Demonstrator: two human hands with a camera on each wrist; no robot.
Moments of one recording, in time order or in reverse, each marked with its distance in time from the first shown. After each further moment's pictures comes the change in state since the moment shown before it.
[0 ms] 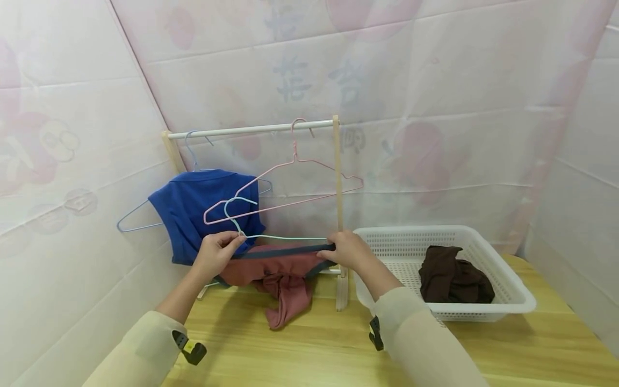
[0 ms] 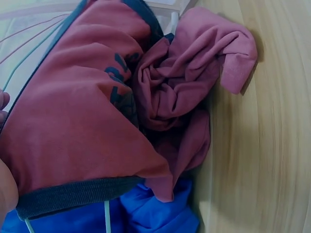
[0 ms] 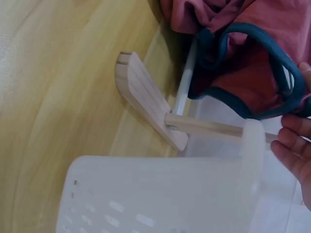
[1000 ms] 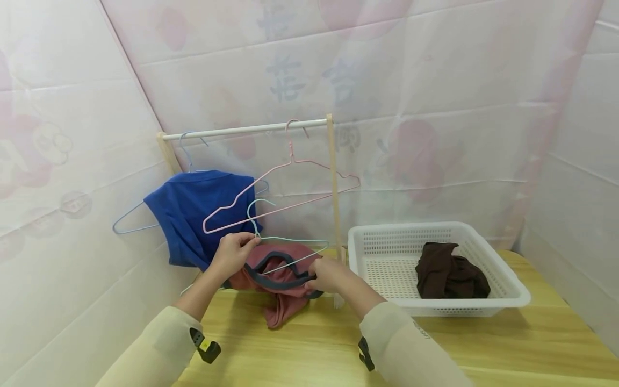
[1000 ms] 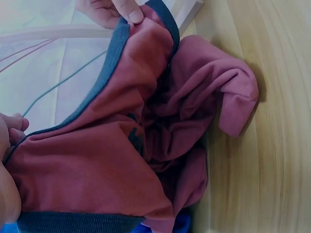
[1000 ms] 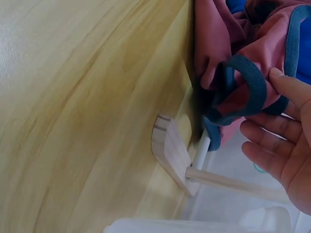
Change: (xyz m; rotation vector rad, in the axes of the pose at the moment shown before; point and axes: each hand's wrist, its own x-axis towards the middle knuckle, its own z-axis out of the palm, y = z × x) left_hand 0.011 0.017 0.036 0.106 -0.125 -0.169; right_hand -0.021 -0.034 0.041 0.047 -0.309 -0.003
